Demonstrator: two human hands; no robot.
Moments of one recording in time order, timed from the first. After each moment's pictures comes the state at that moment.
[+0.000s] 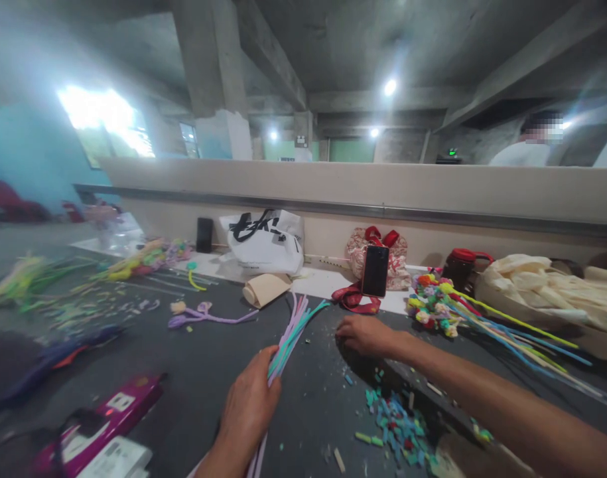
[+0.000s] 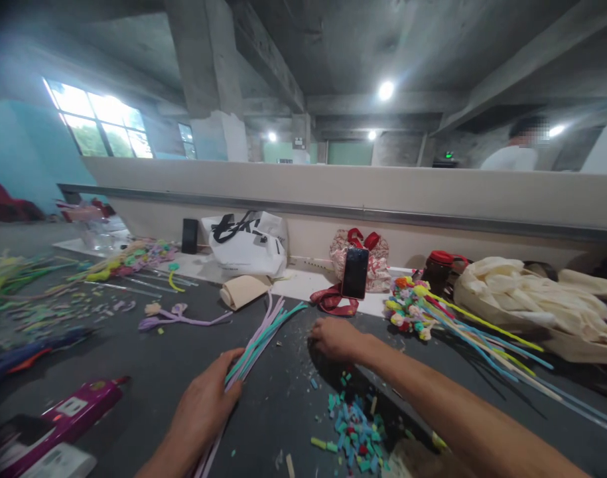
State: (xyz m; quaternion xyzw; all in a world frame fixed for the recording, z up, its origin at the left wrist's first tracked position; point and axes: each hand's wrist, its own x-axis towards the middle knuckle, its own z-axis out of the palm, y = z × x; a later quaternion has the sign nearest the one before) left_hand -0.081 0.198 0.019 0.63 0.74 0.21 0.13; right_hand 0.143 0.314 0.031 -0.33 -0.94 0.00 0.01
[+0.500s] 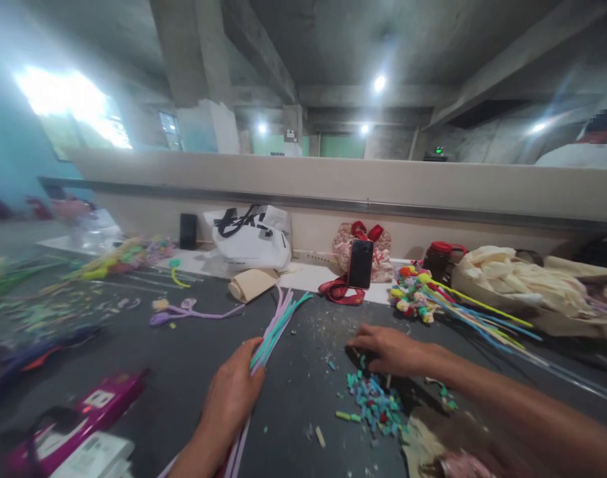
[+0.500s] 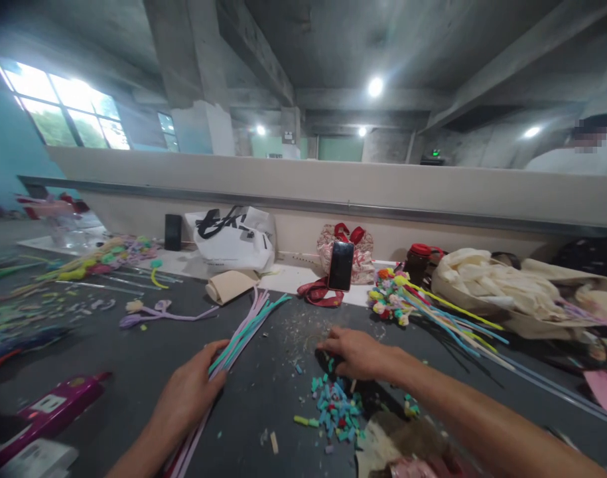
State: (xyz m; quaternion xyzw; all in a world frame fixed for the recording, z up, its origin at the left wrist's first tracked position) left_hand -0.082 0.197 0.022 0.64 0.74 0.19 0.12; right_hand 0.206 0.258 0.046 -0.36 -0.93 0.09 -0.02
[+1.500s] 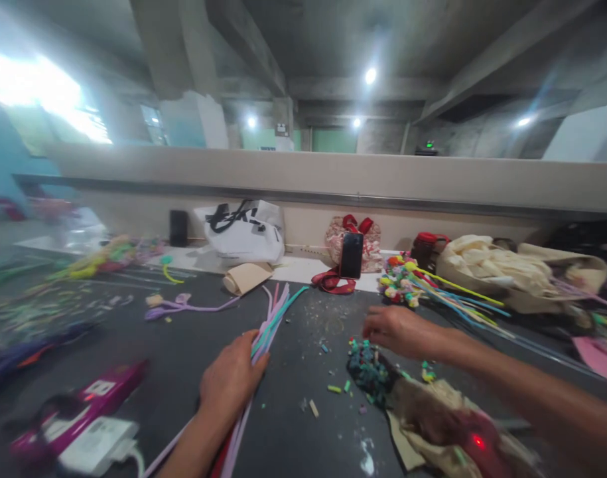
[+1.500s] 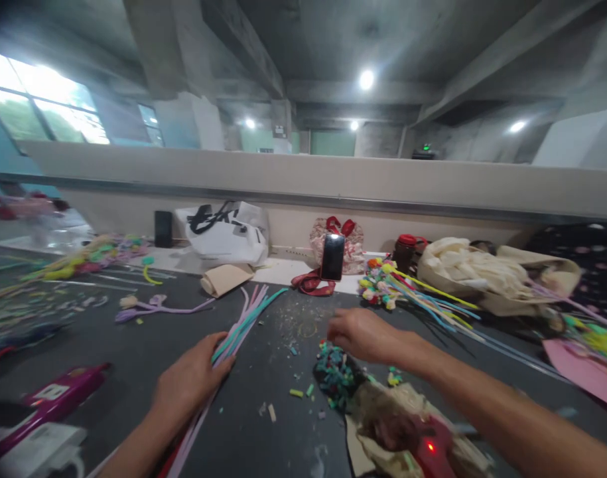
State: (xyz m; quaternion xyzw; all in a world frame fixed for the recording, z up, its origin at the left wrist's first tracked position) left_hand -0.074 0.187 0.026 0.64 0.75 0.16 0.09; right_hand 0.219 0.220 0.082 -0.37 -0.93 0.04 0.06
